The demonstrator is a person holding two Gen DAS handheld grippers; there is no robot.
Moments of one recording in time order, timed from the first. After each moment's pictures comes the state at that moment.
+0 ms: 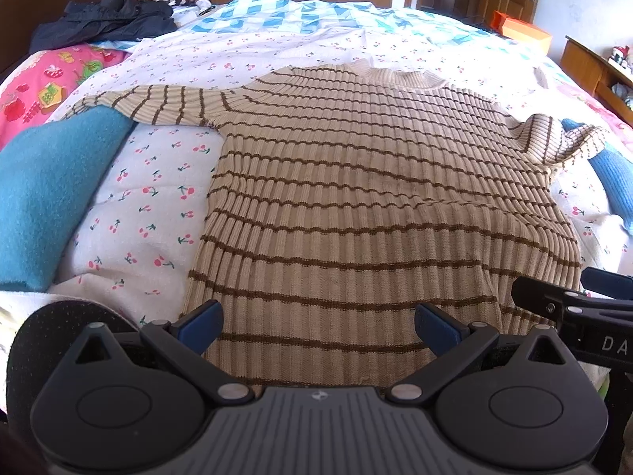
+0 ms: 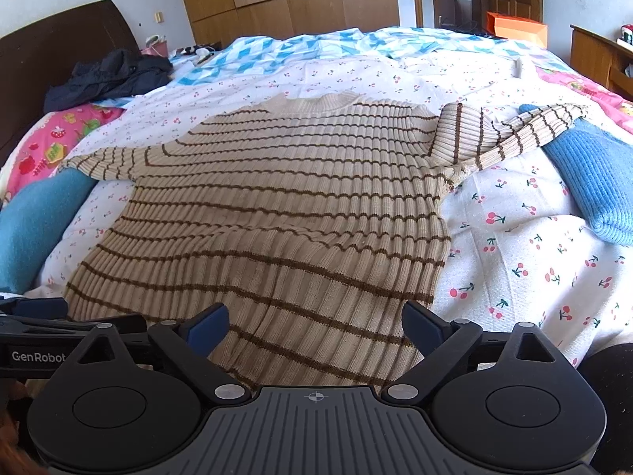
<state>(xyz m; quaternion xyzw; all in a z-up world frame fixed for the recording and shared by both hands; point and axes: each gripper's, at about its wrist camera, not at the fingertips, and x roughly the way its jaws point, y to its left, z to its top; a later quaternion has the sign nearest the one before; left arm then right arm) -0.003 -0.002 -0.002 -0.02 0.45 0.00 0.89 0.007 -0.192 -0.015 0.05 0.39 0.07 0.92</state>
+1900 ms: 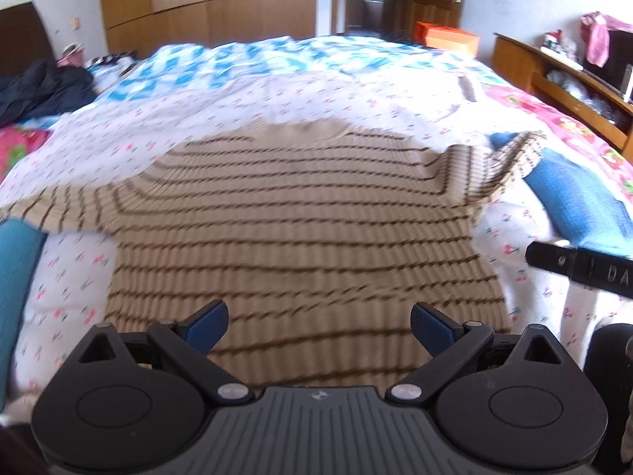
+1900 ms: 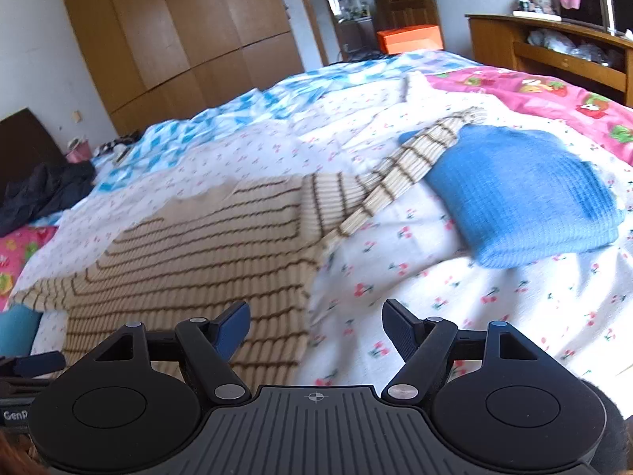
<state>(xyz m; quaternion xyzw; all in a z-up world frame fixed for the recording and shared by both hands) 0.052 -0.079 0.031 0.03 0.40 -0.10 0.91 0.025 -0.297 0.014 0.16 0.32 -0.05 0.93</state>
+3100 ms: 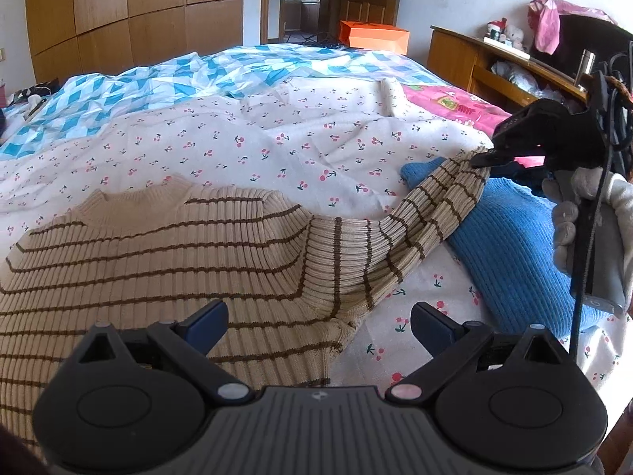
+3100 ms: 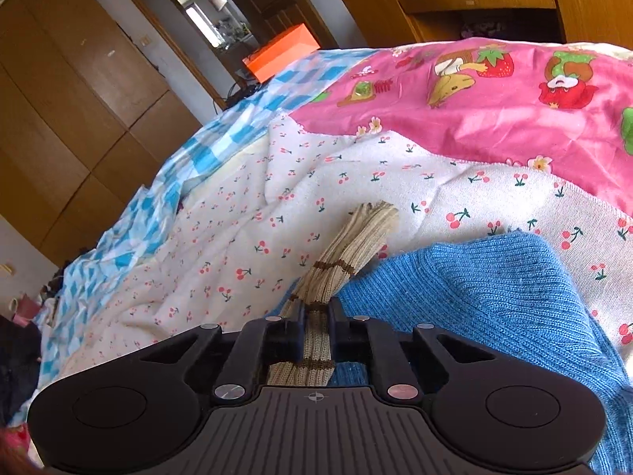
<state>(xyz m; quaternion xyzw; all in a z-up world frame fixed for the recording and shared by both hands) 0.150 -0.216 0.031 0.03 0.39 -0.18 0.90 0.209 -0.503 0.008 0.33 0.30 -0.14 0.88</state>
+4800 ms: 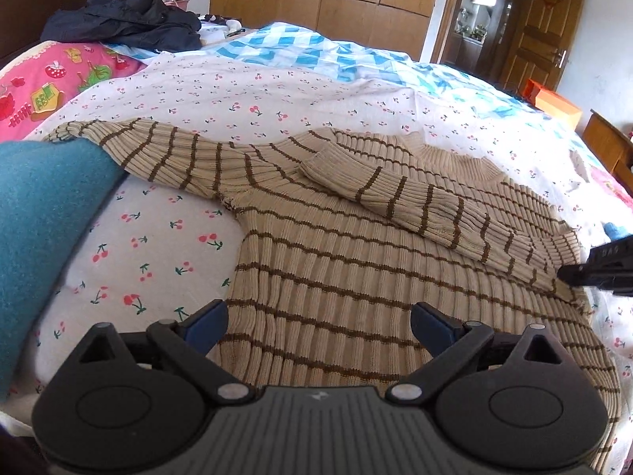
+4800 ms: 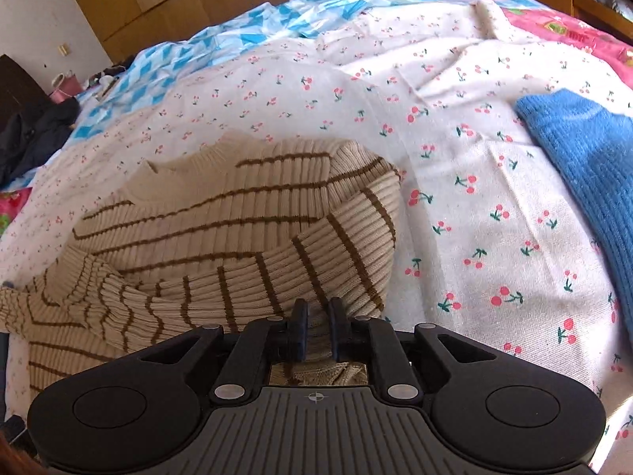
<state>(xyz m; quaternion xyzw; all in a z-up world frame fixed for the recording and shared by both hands) 0.097 0.049 -0.015 -0.09 0.38 0.03 0.92 0.192 -0.253 -0.025 0.14 0.45 0.00 0.88</state>
